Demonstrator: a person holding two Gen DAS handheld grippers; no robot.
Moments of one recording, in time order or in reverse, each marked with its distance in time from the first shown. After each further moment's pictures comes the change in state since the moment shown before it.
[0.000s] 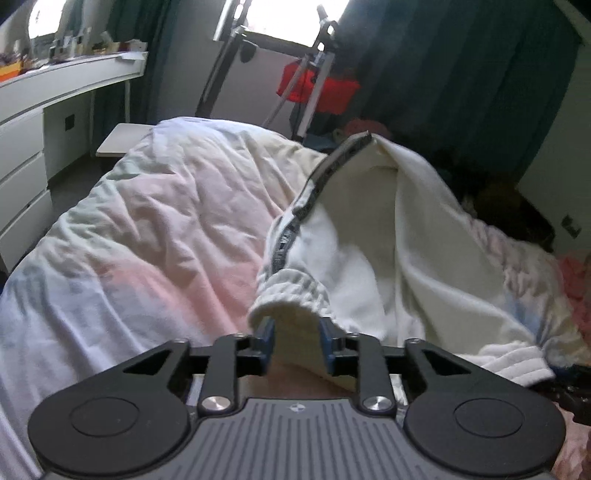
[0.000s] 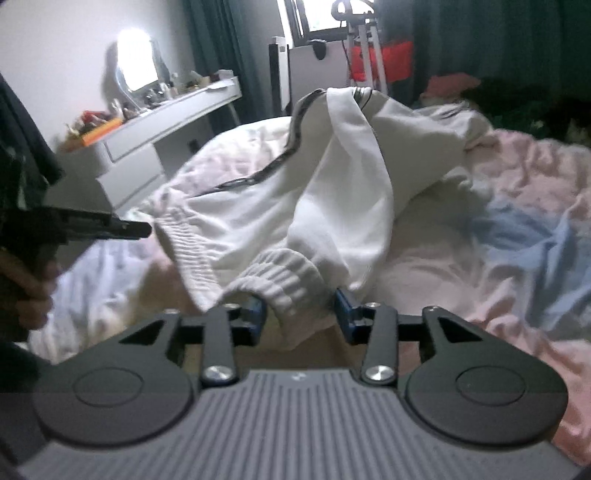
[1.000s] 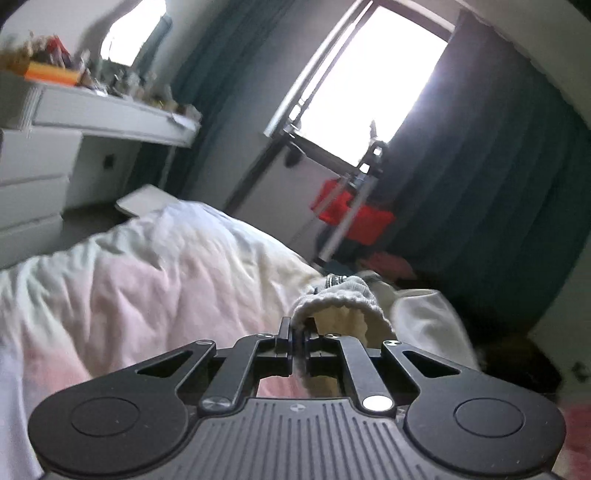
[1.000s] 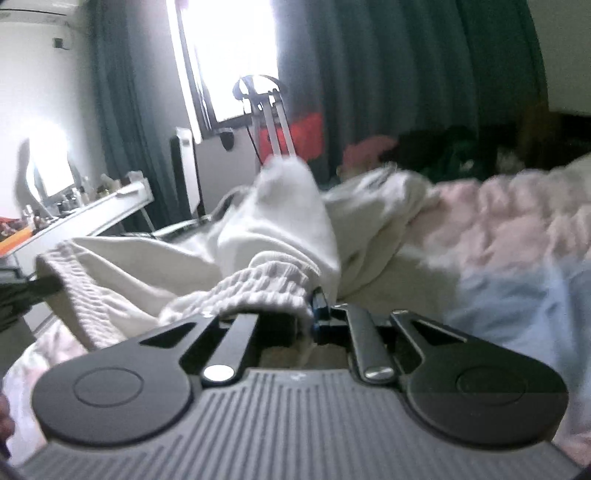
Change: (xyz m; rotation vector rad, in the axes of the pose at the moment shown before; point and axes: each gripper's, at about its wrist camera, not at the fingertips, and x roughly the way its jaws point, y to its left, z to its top) left arm 0.072 -0.010 0.058 -0.221 -0.390 0.013; right arm 0.077 -0.027 0.044 0.088 -0.363 -0.283
